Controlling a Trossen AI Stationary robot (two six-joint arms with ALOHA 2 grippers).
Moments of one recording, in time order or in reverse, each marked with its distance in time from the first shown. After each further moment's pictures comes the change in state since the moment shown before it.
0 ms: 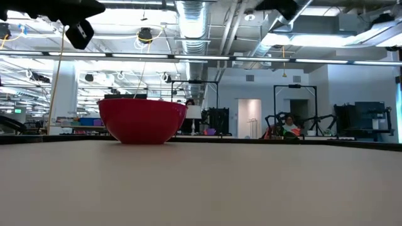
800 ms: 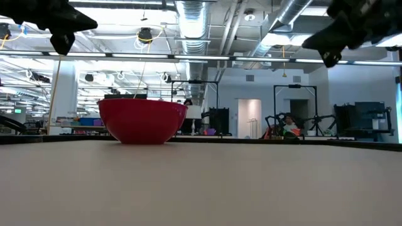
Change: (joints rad) left arm 0.000 -0.213 -0.006 -0.202 -0.277 0.042; right arm -0.060 -0.608 -0.781 0.383 -0.011 -0.025
